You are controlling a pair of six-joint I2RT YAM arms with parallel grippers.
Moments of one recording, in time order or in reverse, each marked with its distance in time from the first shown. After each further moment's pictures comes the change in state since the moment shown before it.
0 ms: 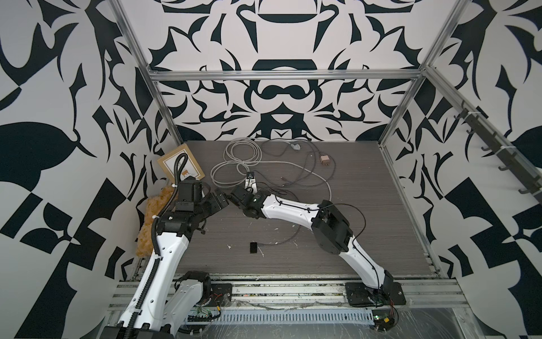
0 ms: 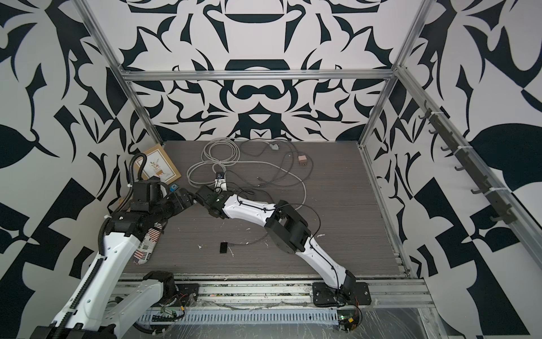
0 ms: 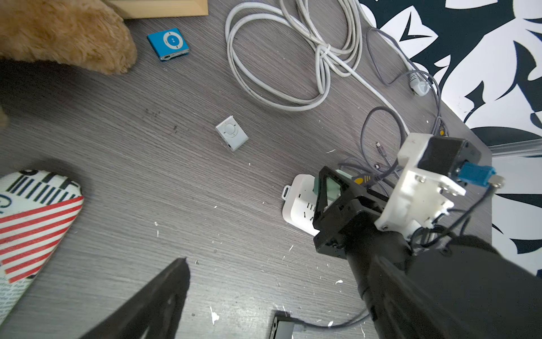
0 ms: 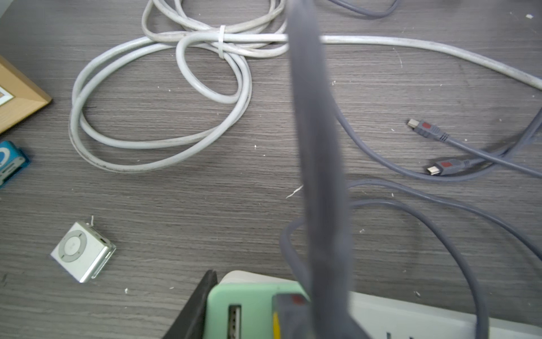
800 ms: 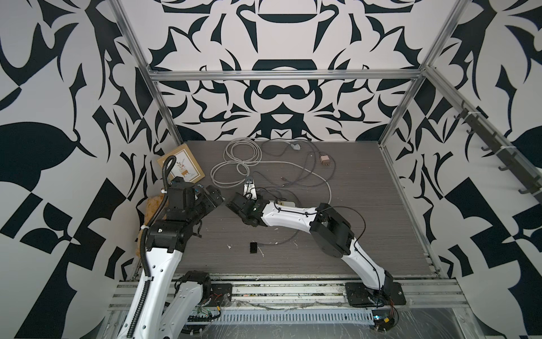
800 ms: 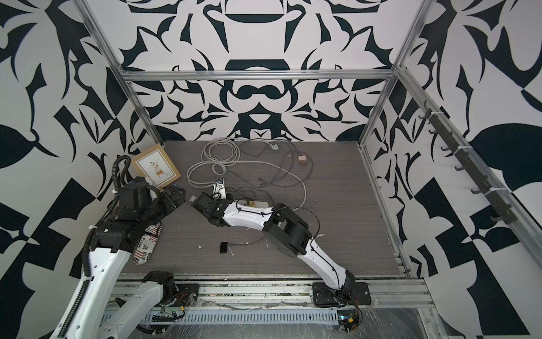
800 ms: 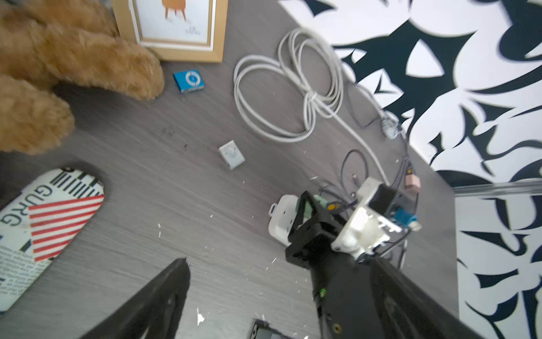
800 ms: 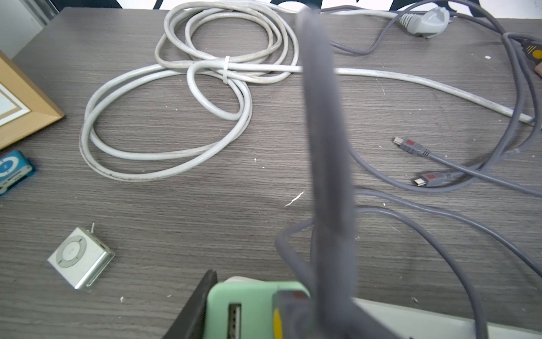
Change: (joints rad) left arm 0.003 -0.125 0.089 -0.057 -0.085 -0.109; right arm 0.041 -0.028 -0.143 0.178 0.127 -0.035
